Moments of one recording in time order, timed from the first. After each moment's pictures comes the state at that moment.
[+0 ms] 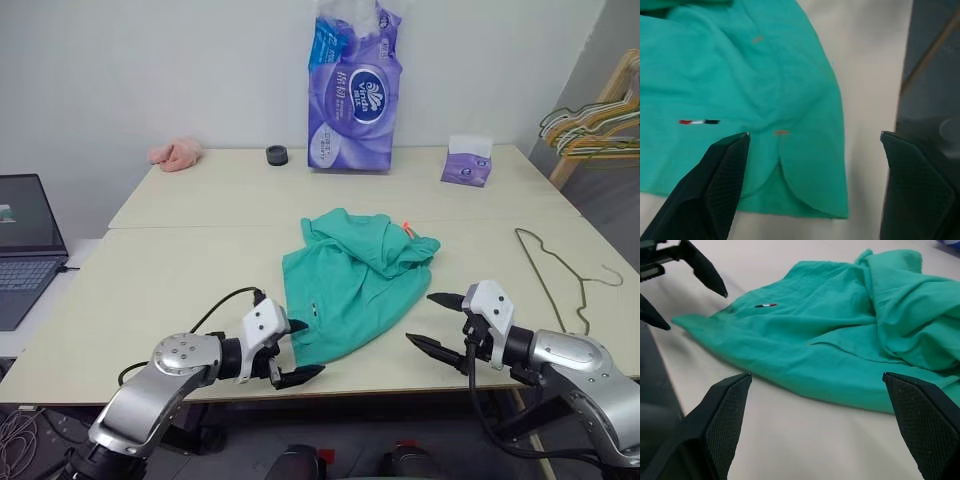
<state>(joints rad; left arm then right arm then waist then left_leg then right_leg) -0.03 0.72 -0.23 -0.36 -0.30 0.49 -0.91 0.07 -0.70 0.00 -0.56 0.39 0.54 0.76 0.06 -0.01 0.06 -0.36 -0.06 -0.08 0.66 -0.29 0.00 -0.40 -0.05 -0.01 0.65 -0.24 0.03</state>
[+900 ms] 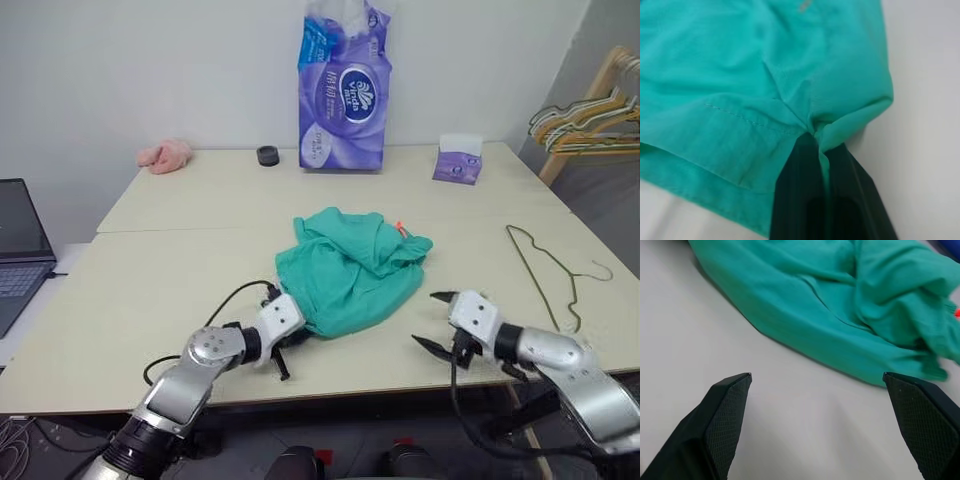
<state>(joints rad) -0.15 0.60 -0.23 -0.14 -0.11 0.37 -0.75 -0.05 -0.74 0.17 -0.30 0.00 0.26 0.71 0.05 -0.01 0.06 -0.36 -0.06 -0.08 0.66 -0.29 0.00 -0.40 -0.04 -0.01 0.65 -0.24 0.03</state>
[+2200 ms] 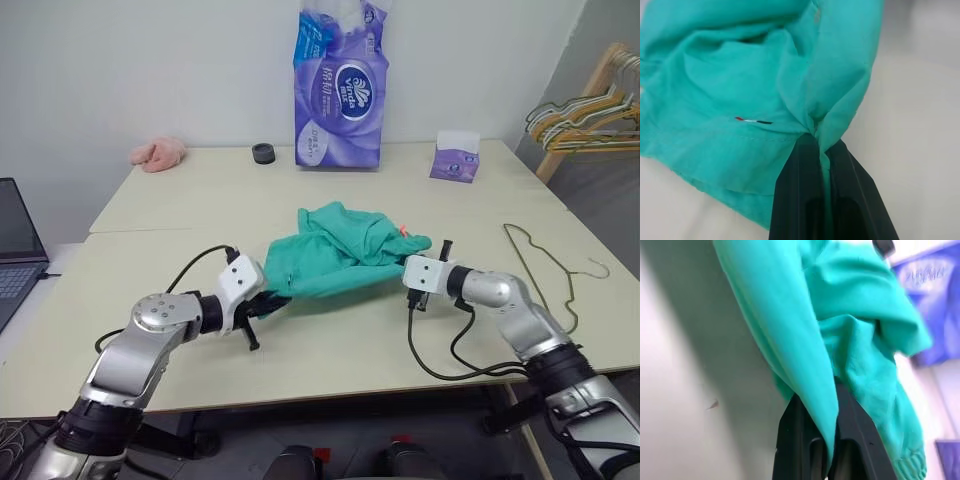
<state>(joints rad) -0.14 0.80 -0.08 -0.25 -0.30 0.49 -0.98 -0.45 -0.66 0.32 0.07 -0.20 -0.07 0.80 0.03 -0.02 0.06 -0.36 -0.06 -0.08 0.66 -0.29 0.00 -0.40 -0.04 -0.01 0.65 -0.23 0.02</state>
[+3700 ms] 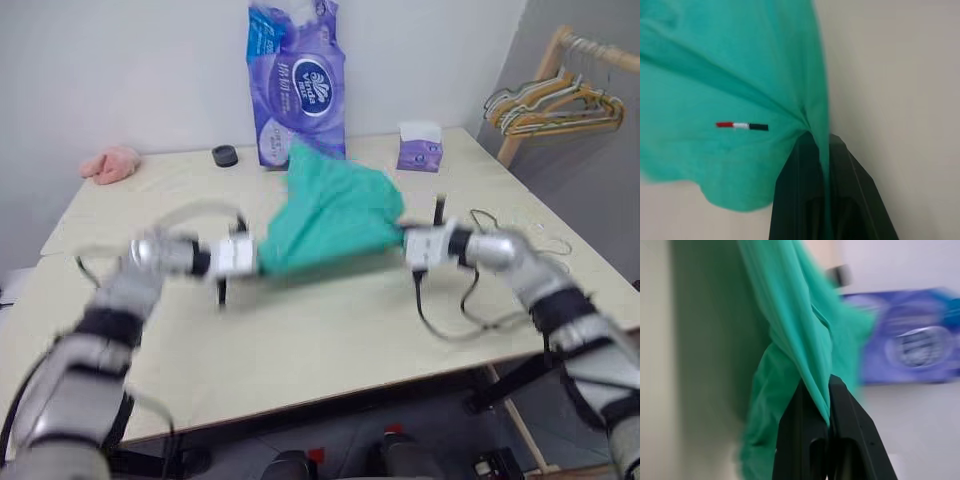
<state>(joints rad) -0.38 0.85 -0.32 0.31 -0.10 -0.11 -1.28 -0.60 -0.66 0.49 0.45 -0.31 -0.50 0.63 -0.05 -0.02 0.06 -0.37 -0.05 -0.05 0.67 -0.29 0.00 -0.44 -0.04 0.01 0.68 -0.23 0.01</state>
